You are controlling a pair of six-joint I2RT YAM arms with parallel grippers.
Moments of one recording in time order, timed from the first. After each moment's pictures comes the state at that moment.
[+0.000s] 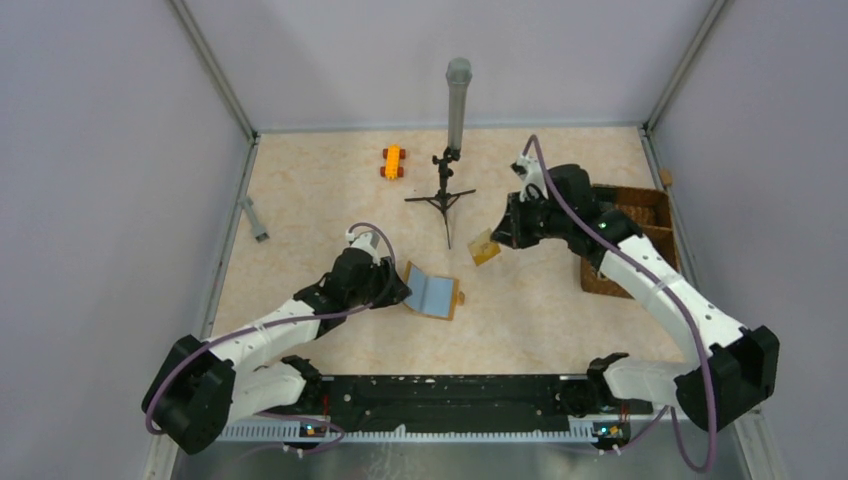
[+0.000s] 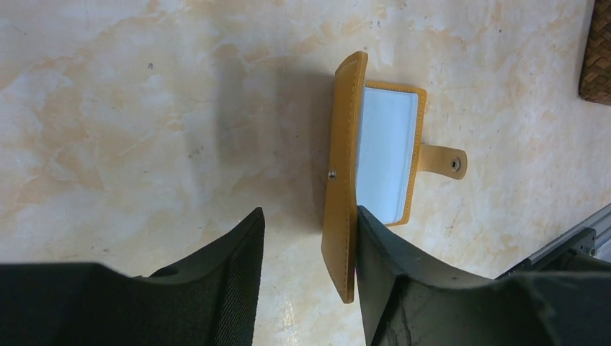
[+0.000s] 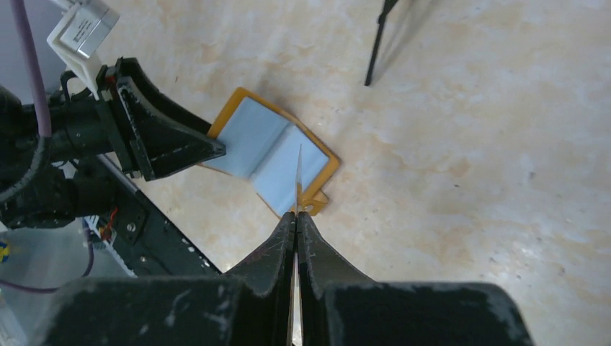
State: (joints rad) left arm -0.60 1.10 0.43 -0.02 0.08 -0.73; right arm 0.46 1.18 1.09 -0.56 -0.33 0.29
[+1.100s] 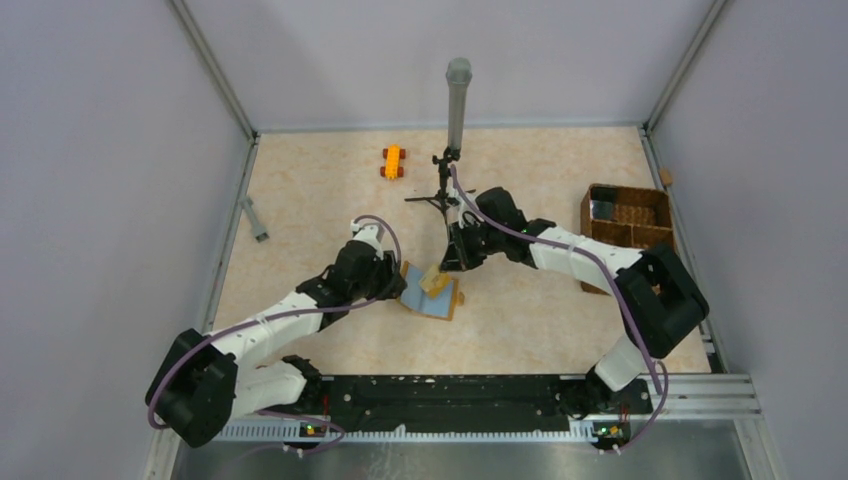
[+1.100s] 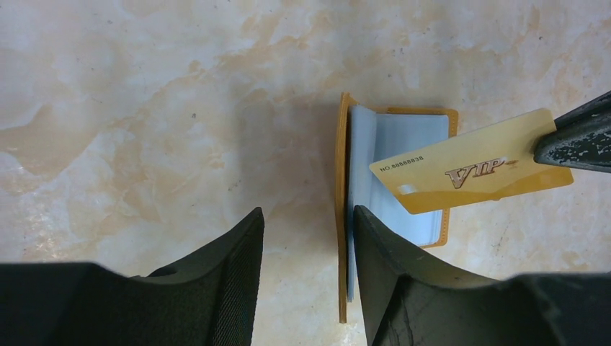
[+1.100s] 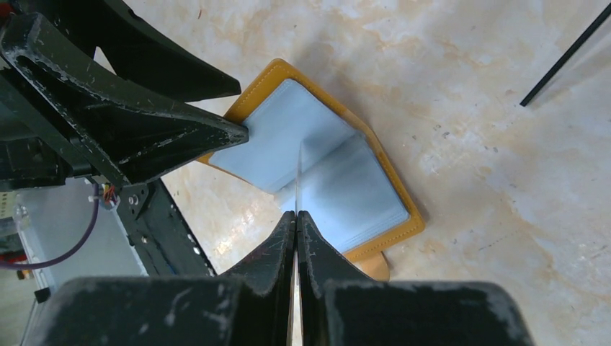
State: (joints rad) left arm -0.60 1.12 0.49 -0.06 0.00 -0.57; right arm 0.67 1.60 1.00 -0.15 -0.51 0.34
